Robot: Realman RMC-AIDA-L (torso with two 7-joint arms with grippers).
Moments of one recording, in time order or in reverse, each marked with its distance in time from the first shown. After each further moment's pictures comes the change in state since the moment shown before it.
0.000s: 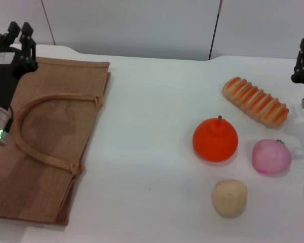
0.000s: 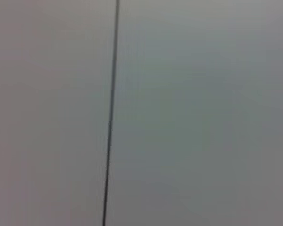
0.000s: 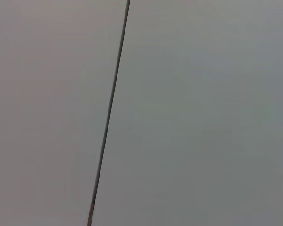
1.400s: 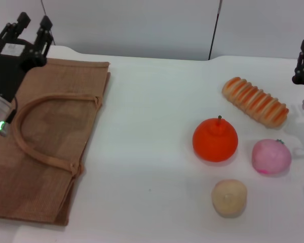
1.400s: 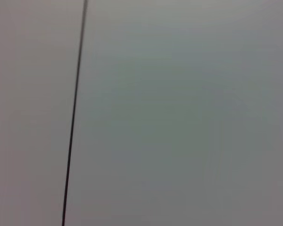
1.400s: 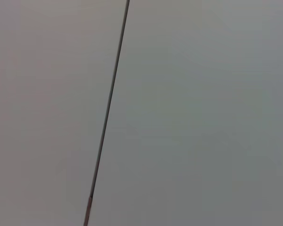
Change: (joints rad) left arm -0.106 -0.006 0.013 -0.202 0.093 0.070 -0.141; right arm 0.004 -0.002 0.000 0.015 -0.006 -0.001 0.000
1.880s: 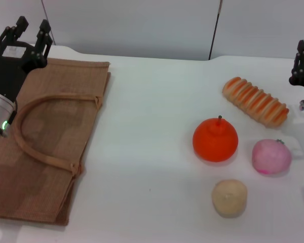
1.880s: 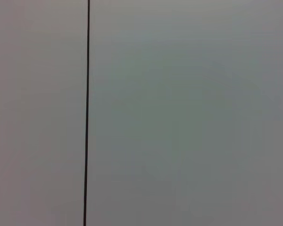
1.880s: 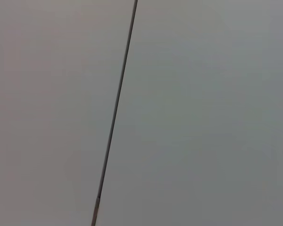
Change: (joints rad) left arm 0.013 0.002 0.000 0.059 -0.047 -0.085 0.092; right arm 0.001 0.002 -0.011 -0.002 -0.001 0.000 0.000
